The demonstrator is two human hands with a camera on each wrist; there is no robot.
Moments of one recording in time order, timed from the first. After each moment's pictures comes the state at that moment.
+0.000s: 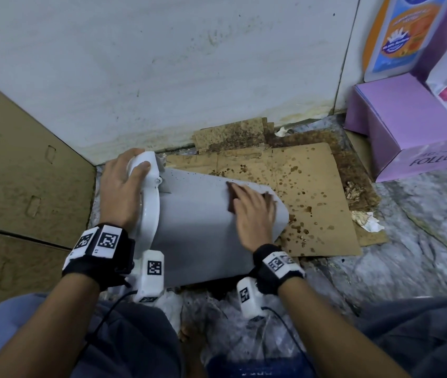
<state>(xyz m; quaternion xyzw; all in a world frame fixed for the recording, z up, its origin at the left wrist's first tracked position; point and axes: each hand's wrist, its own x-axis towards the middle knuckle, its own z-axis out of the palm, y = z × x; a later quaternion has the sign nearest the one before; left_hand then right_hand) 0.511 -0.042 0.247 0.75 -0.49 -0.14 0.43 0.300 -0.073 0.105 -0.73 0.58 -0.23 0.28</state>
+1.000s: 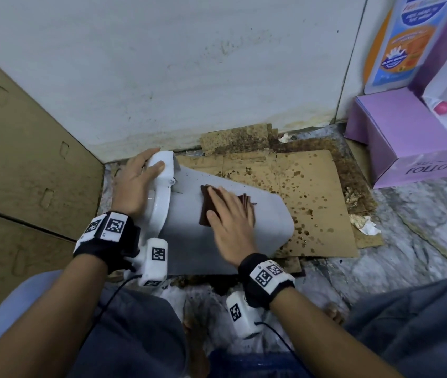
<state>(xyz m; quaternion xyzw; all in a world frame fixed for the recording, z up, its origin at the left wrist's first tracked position) 0.527 -0.031 0.261 0.73 -0.45 -0.28 0.43 0.329 -0.019 0.166 -0.76 0.49 -0.24 0.35</state>
